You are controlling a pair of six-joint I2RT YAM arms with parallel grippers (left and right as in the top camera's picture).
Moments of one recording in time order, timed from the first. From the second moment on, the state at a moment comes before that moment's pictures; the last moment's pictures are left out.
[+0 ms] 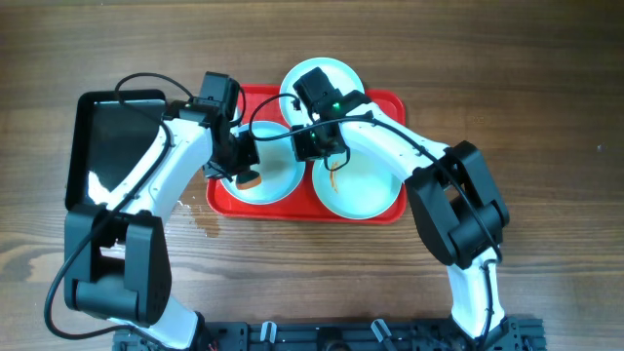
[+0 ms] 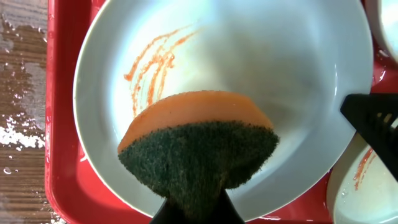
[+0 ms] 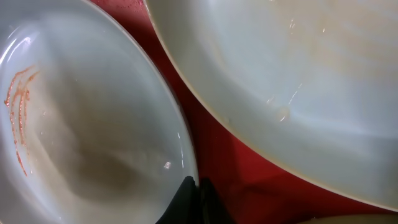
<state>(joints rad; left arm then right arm) -0.21 1.75 1.20 -0.88 0.13 -0.43 0.59 2.16 1.56 -0.67 -0.23 0.38</state>
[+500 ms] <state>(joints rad) -0.21 1.75 1.02 -0.58 0.22 -0.43 0.59 2.16 1.56 -0.67 -0.23 0.38</state>
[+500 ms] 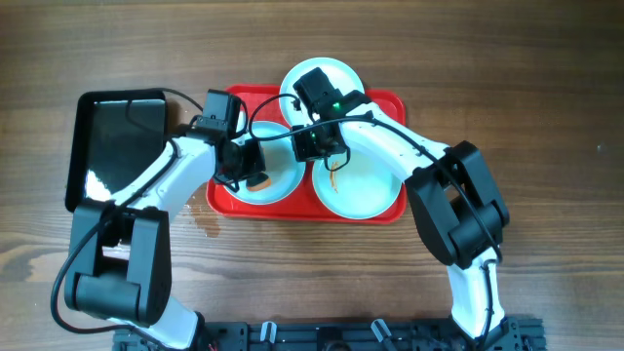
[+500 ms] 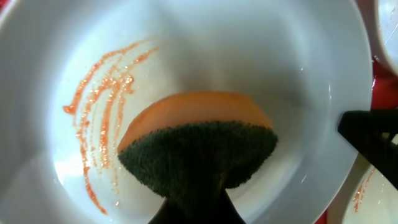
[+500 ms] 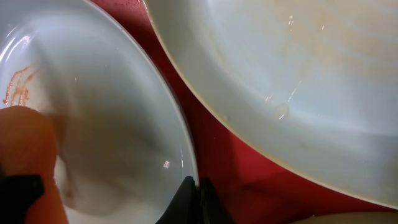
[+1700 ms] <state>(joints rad) -0.22 1.61 0.92 -0.36 0.06 -0.42 0.59 2.16 1.56 -0.68 -0.24 0.38</state>
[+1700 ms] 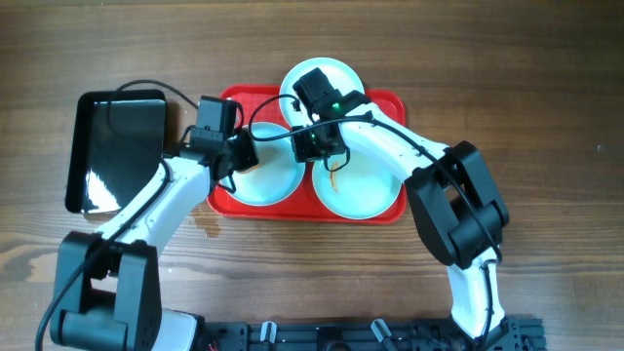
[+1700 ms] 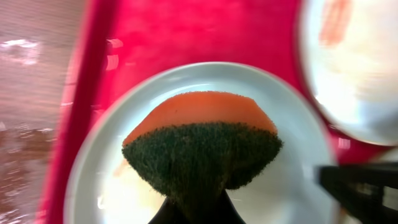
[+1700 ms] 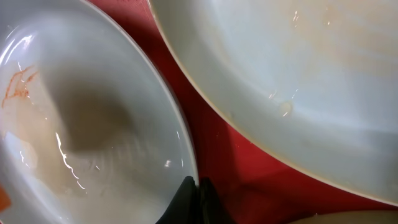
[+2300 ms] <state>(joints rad) -0.23 1.81 0.95 -0.25 0.17 -0.42 0.59 2.17 1.56 -0.68 -0.26 0.38</state>
